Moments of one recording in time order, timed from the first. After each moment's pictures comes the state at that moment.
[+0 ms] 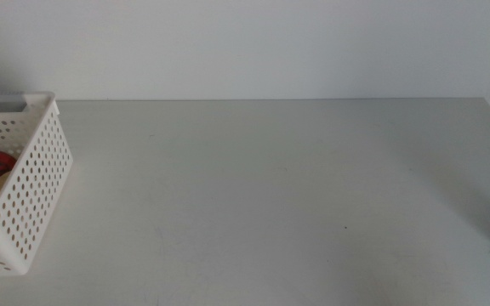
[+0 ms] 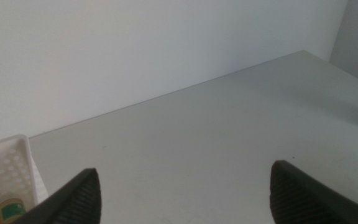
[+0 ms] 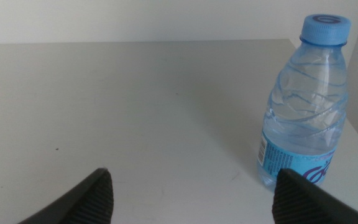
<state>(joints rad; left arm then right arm) -0.38 0.43 -0.93 -0.11 0.84 0.11 0.00 -0.01 0.03 0.03 0.29 0.01</state>
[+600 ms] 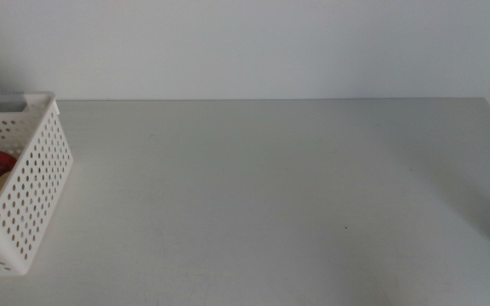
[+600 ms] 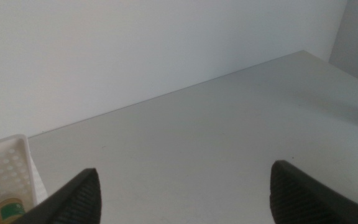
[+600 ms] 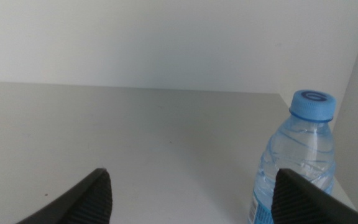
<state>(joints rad) -0.38 0.43 -0.93 -0.11 0.84 0.11 0.00 0.09 0.03 -0.01 0.05 -0.01</state>
